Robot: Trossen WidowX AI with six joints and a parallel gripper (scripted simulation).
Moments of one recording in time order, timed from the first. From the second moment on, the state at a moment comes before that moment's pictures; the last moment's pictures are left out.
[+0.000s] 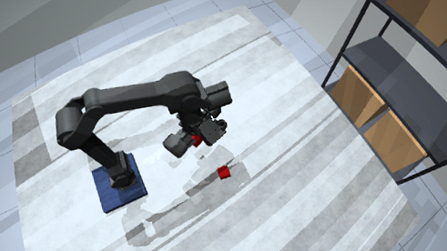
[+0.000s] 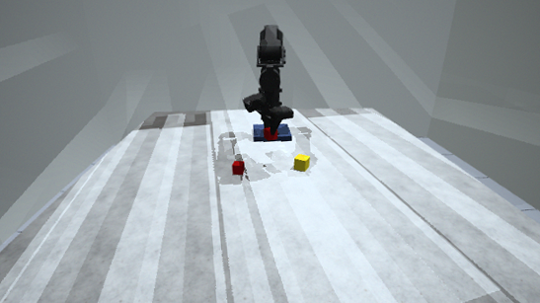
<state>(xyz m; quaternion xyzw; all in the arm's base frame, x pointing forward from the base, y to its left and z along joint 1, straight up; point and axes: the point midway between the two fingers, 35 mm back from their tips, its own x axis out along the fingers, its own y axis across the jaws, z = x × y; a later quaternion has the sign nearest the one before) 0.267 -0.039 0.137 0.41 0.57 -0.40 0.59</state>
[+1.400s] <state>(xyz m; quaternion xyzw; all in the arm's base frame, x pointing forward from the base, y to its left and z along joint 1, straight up) 0.302 0.040 0.107 0.47 0.53 -0.45 0.54</state>
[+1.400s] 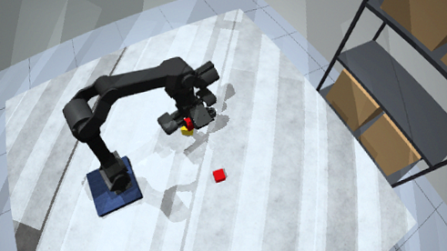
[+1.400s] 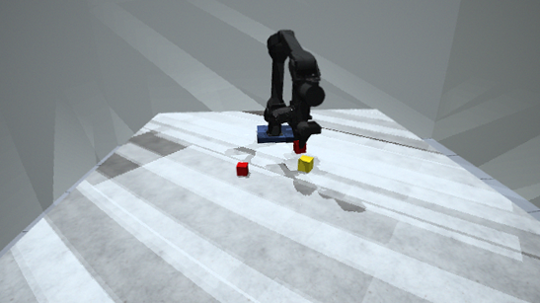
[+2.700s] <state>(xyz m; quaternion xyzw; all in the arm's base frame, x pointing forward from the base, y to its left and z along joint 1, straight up) 0.304 0.040 0.084 0.47 0.53 -0.45 0.54</state>
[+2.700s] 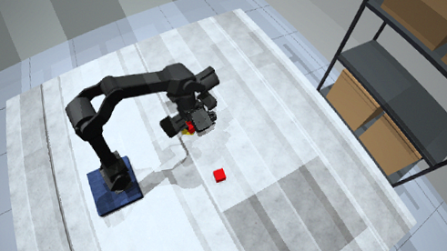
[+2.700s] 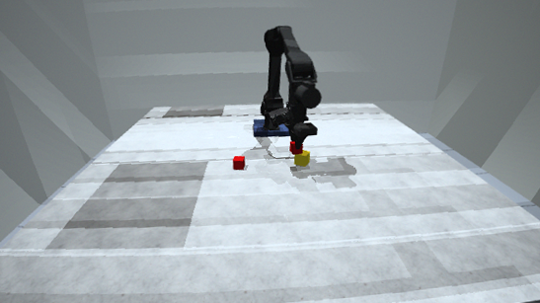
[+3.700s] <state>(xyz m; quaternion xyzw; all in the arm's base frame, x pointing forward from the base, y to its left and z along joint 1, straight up) 0.304 0.040 0.083 0.47 0.53 -0.45 0.54</state>
